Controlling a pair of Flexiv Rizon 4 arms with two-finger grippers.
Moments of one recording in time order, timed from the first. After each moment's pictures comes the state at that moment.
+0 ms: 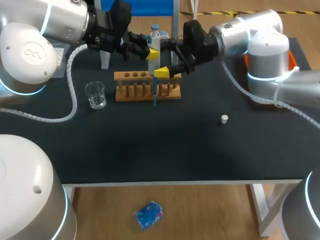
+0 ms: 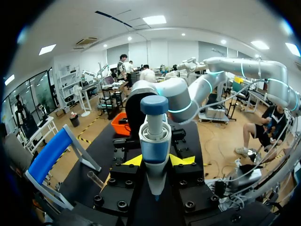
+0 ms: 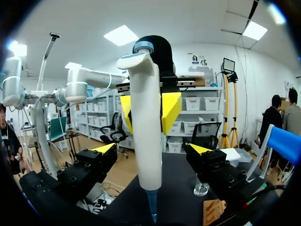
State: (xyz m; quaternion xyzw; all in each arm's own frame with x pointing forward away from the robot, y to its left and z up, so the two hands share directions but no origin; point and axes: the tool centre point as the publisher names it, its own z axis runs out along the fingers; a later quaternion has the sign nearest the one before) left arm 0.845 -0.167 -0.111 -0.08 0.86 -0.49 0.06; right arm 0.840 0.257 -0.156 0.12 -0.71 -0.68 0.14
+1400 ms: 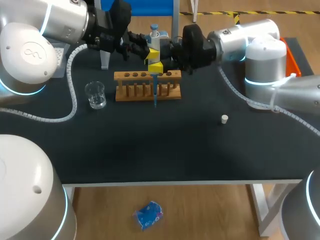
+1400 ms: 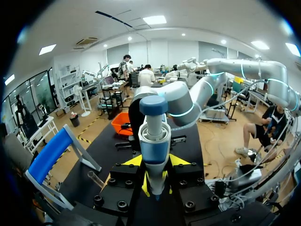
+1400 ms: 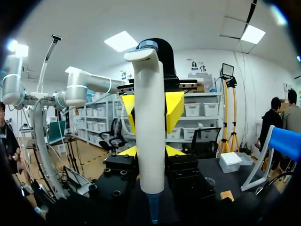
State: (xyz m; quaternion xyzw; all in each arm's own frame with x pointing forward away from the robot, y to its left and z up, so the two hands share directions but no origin) left arm 0.846 -0.166 -0.112 -0.08 0.86 -0.49 0.06; right arm 0.837 0.262 -0.157 0.11 -0.69 -0.70 0.14
